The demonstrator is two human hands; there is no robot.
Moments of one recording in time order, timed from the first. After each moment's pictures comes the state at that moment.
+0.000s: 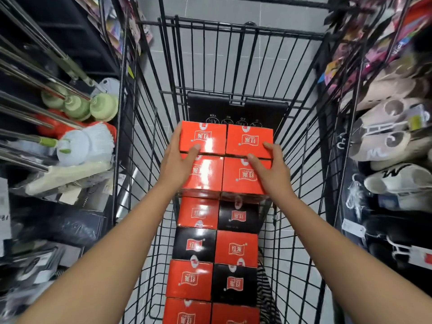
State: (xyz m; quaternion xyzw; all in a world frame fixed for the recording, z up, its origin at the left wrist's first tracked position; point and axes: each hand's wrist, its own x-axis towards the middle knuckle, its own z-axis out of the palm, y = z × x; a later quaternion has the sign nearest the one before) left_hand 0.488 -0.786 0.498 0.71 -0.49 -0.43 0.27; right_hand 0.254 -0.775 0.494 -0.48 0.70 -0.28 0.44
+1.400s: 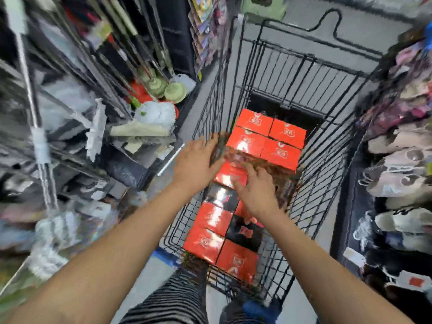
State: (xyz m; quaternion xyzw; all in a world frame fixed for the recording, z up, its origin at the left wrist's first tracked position) left_hand 0.516 -0.598 0.630 0.77 -0.62 -0.17 0.08; right_hand 0.339 -0.613 0.605 -0.75 0.58 -0.02 0.31
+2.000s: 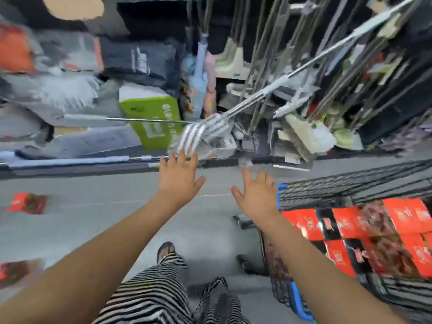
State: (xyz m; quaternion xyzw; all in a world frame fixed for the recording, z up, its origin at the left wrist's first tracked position) left_hand 0.512 -0.114 0.655 0.99 -0.12 -0.09 -0.02; right_hand 0.454 -0.303 0.663 -0.99 0.08 0.12 0.08
